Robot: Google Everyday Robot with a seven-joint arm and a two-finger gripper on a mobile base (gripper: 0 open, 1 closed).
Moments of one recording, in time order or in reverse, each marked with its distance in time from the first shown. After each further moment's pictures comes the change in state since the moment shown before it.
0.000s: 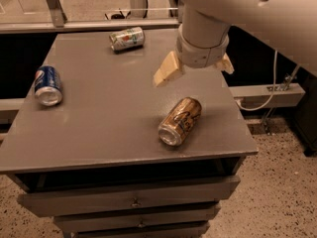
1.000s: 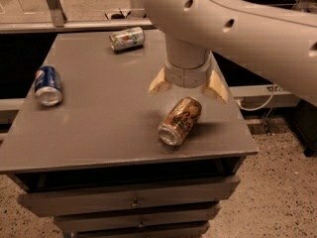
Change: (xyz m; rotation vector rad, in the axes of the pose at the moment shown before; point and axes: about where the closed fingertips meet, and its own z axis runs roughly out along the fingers) arm 0.035 0.017 0.030 0.096 0.104 0.445
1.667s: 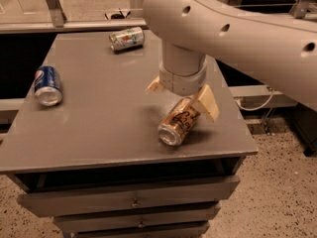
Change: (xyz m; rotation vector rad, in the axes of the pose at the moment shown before) arm 0.017 0.014 0.015 -0.027 0.074 0.310
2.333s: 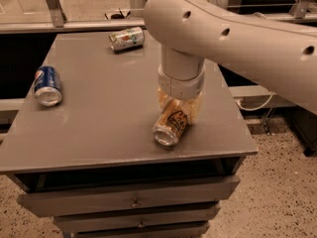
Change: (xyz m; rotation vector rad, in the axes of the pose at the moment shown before) arm 0.009 0.003 0.007 -0.017 0.027 0.027
